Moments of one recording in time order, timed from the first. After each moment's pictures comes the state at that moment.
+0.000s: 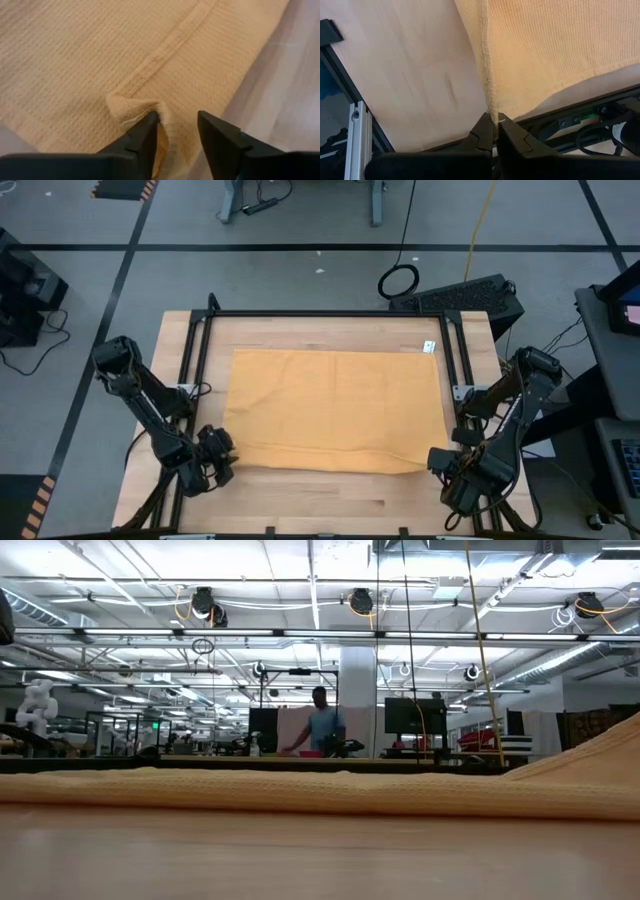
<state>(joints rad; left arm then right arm) -1.05 1.37 0.56 -0.56 -0.50 -1.61 0.98 1.49 1.25 -1.39 0.00 1.30</state>
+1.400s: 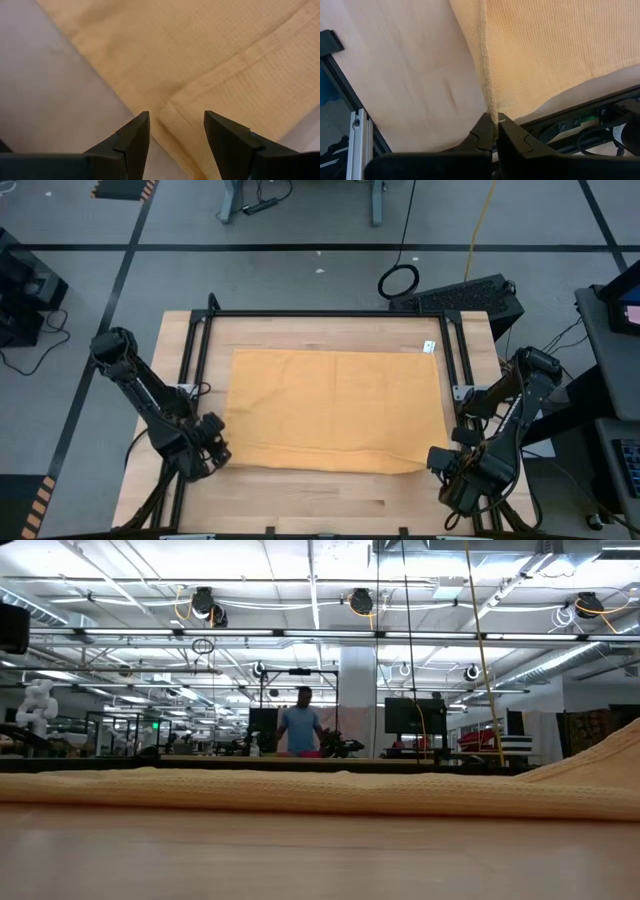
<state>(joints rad) -0.99 1.24 0.56 -0.87 -0.36 -1.83 0.98 1.49 1.25 -1.39 0.03 1.32</state>
